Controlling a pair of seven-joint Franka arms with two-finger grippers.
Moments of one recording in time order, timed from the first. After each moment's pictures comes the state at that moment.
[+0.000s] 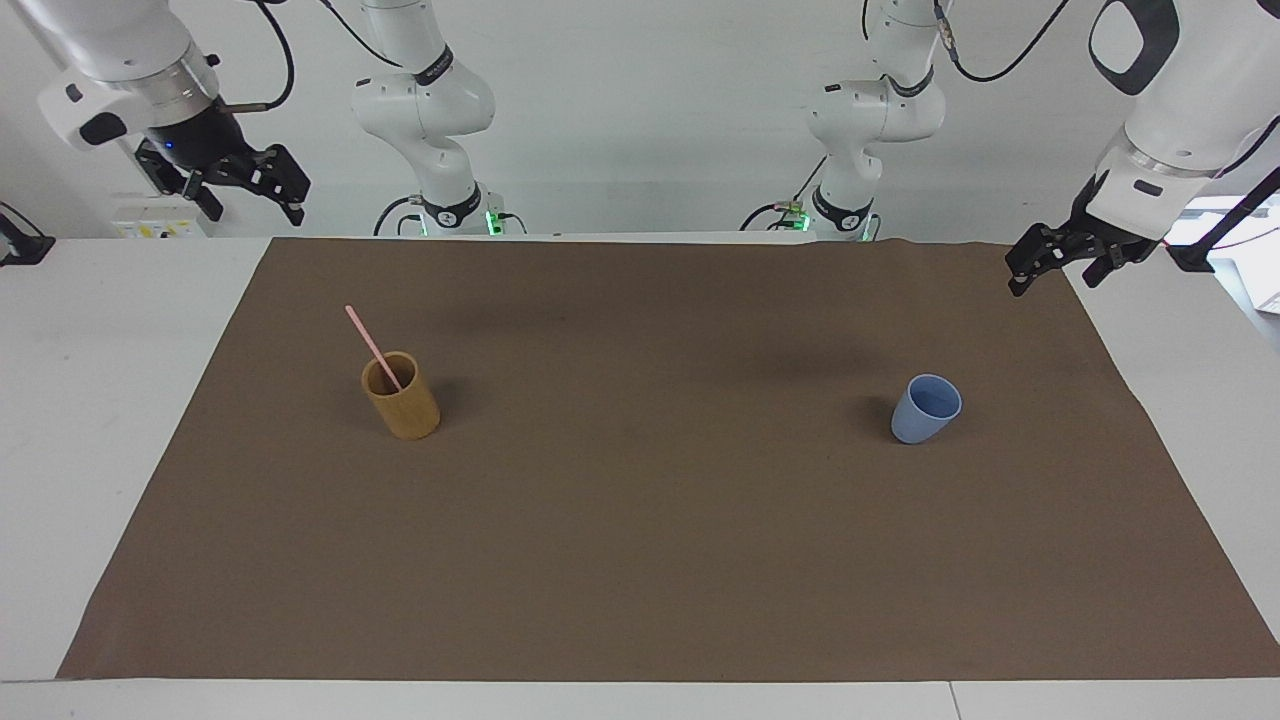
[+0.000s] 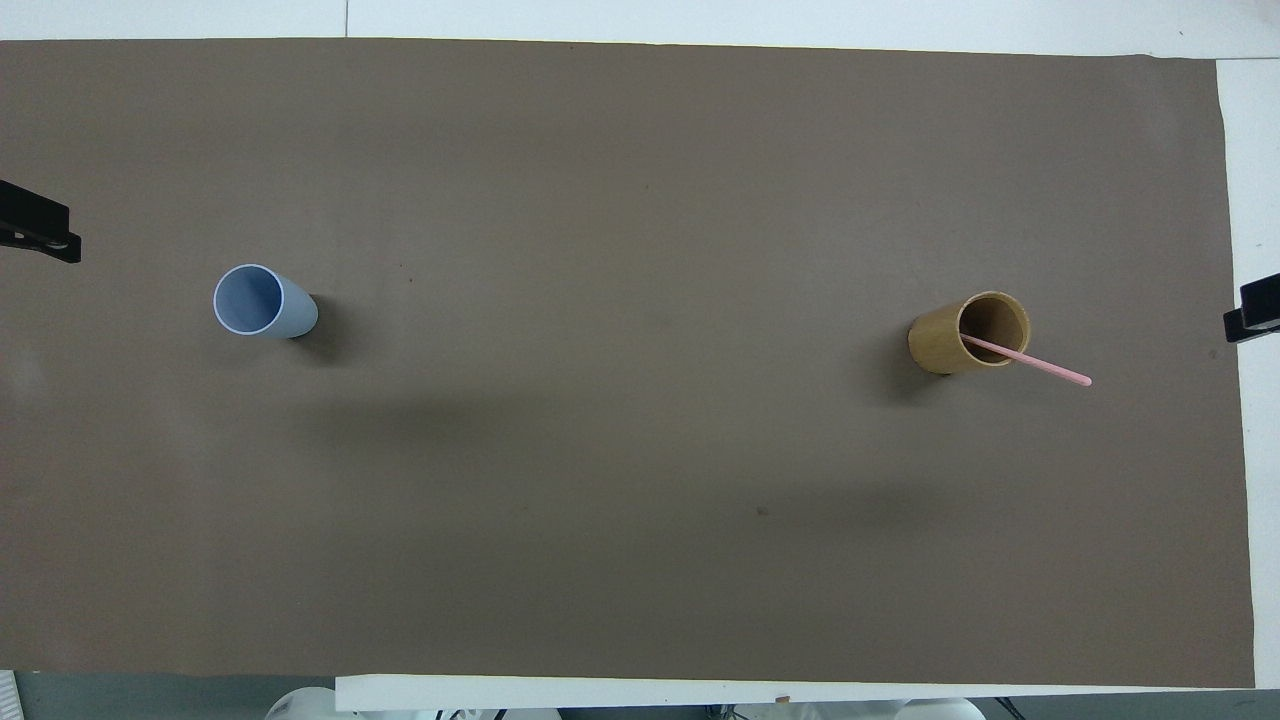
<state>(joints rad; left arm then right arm) -0.09 0.03 0.02 -1.51 0.05 1.50 -0.06 0.06 -0.05 -0.15 -1.49 -0.05 1.32 -0.04</state>
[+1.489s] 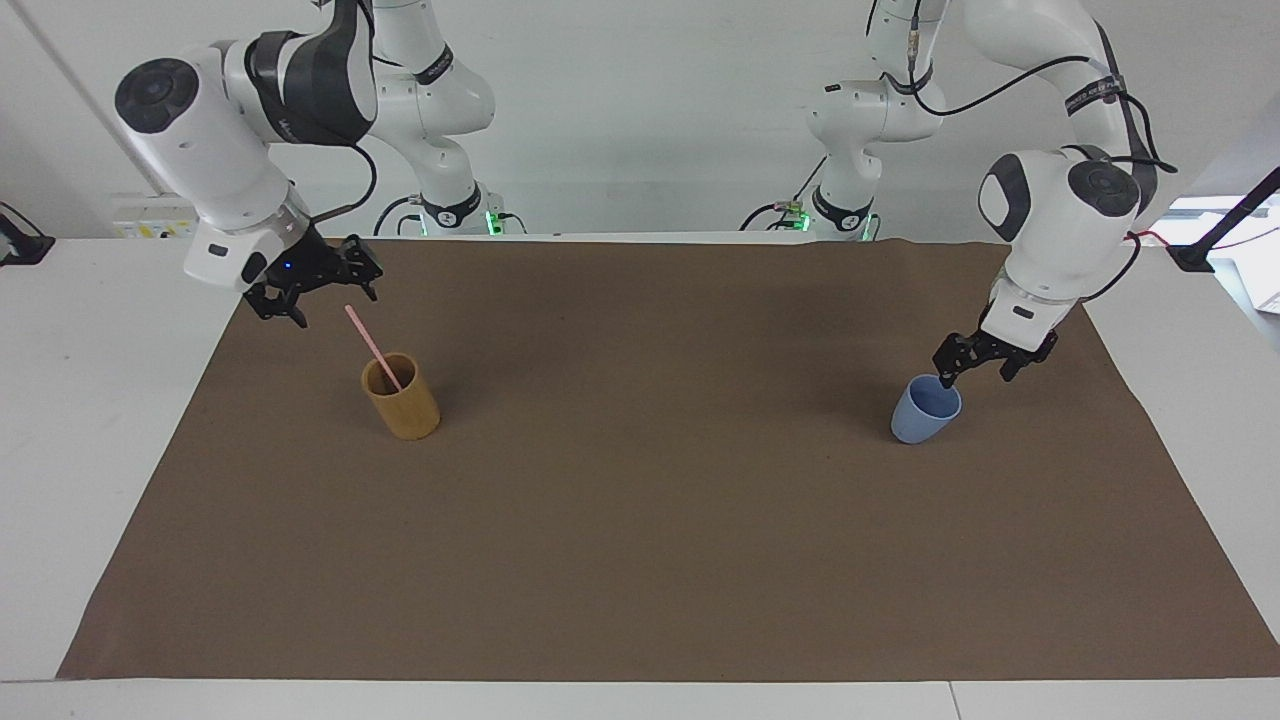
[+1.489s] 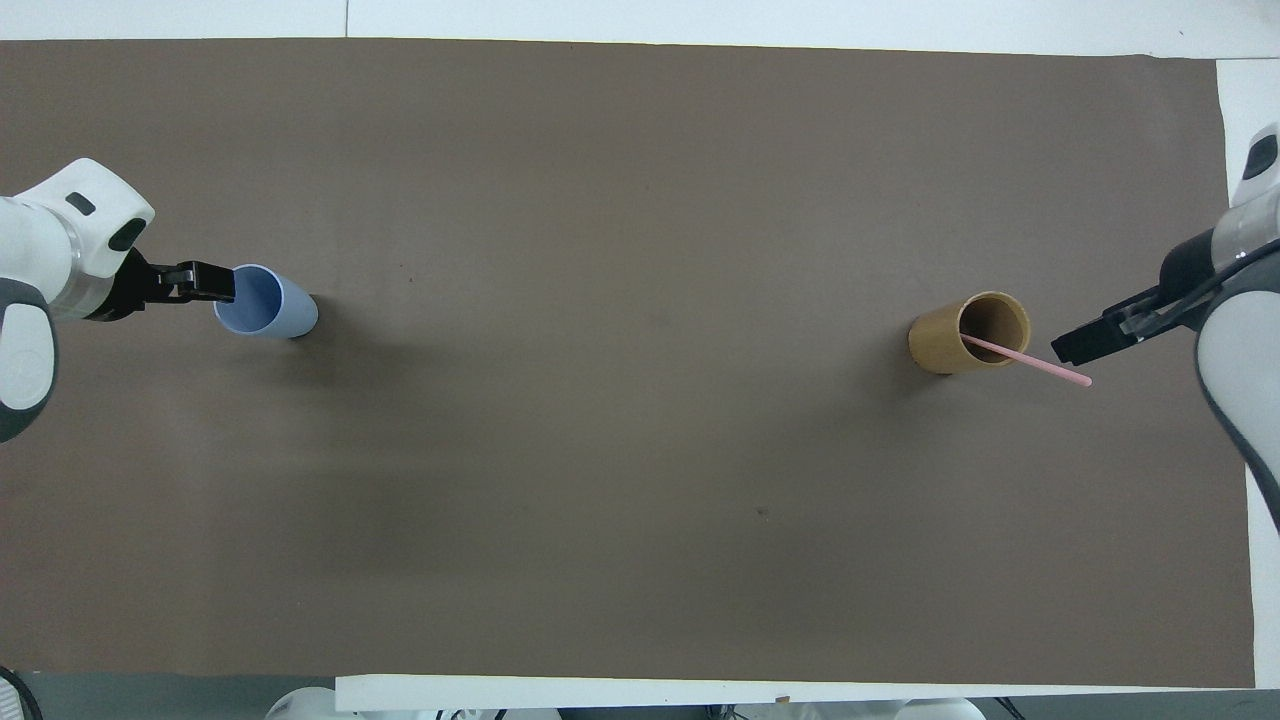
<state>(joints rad) -0.09 0.00 0.02 -2.15 0.05 2.21 -0.09 0.09 -0.06 -0.14 -1.94 0.02 1.75 -0.47</state>
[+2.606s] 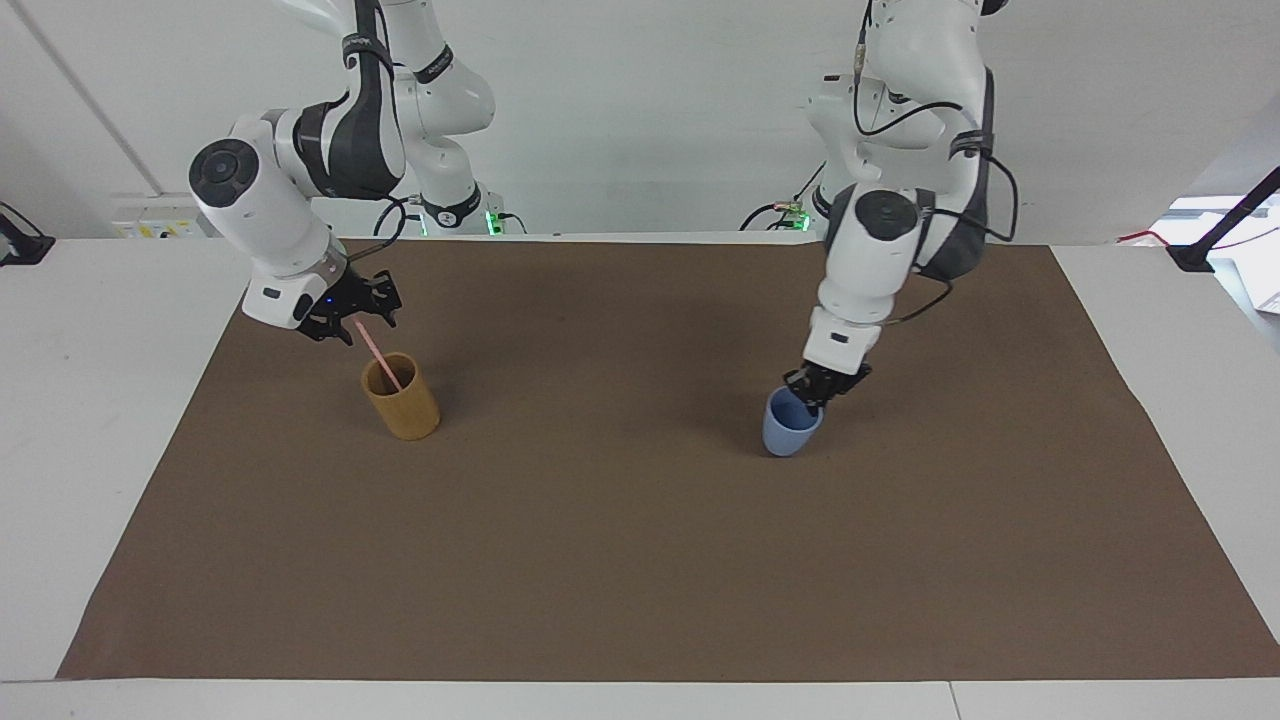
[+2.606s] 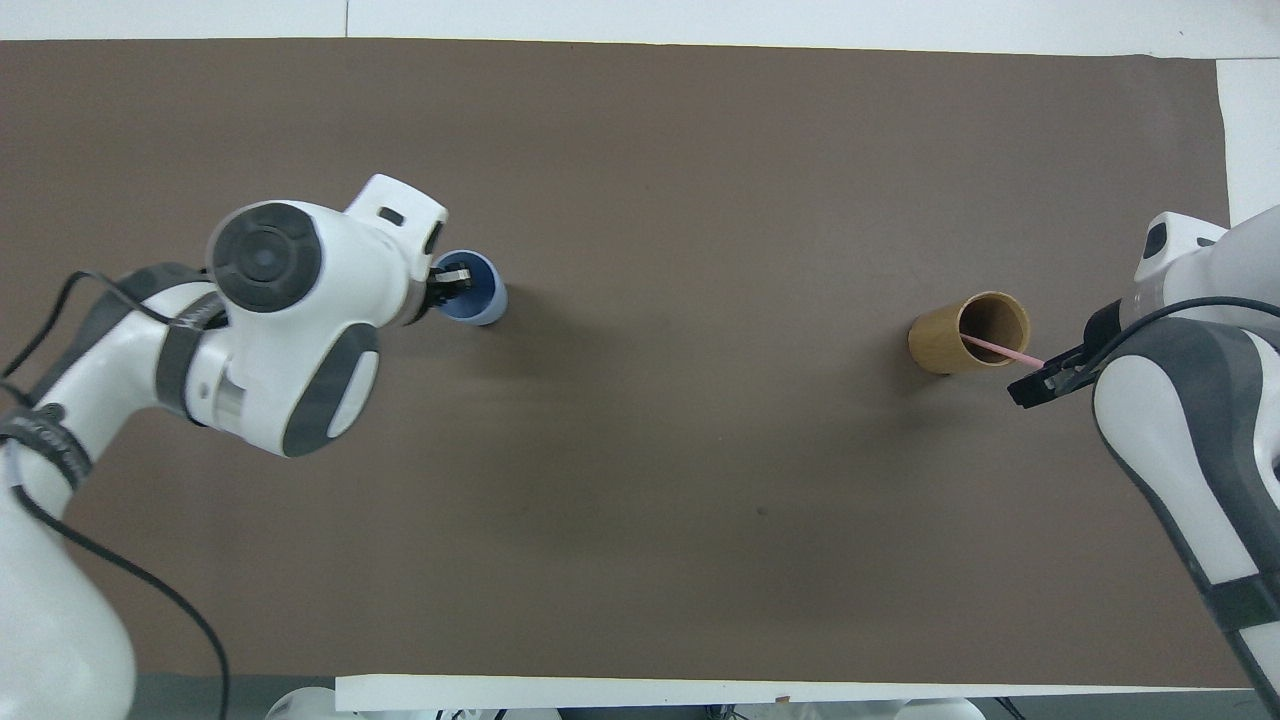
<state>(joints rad) -0.56 0.18 -0.01 -2.01 0.05 2.32 -0.78 0.09 -0.09 -0.14 -2.12 0.02 1.85 -0.48</state>
